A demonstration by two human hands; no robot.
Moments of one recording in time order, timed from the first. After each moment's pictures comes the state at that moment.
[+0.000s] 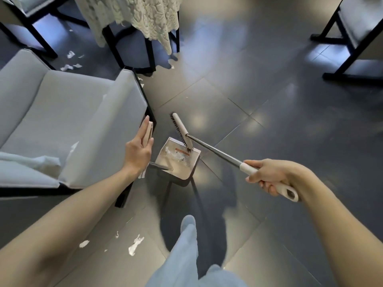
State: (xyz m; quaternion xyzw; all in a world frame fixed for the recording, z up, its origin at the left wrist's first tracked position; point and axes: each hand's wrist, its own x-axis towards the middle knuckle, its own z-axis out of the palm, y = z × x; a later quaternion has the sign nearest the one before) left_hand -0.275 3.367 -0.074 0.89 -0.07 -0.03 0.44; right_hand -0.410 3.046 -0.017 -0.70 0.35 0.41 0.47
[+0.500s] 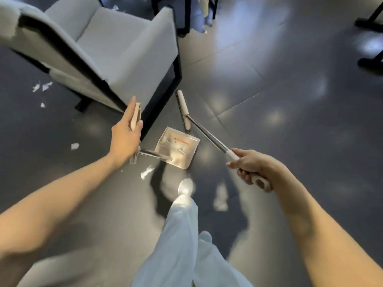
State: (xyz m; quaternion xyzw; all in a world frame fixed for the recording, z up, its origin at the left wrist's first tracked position) left_hand -0.602 3.508 -0.063 0.88 0.06 0.01 0.48; right_hand -0.678 3.193 -0.049 -0.70 0.28 0.39 0.52
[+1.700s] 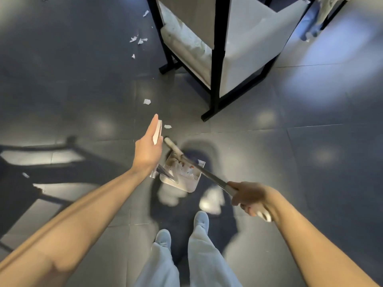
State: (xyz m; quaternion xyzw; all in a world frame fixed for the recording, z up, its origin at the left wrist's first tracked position) left_hand -0.771 3.742 -0.110 0.84 0.28 0.03 0.46; right_hand -0.744 3.460 -0.091 -0.80 -0.01 0.58 0.16
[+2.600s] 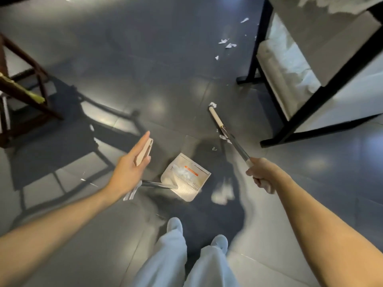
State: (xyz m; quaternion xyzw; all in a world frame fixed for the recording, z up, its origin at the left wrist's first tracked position) left_hand -0.917 3.914 -0.093 0.79 0.38 0.10 0.47; right_hand -0.649 3.682 -0.125 -0.86 -0.09 0.47 0.15
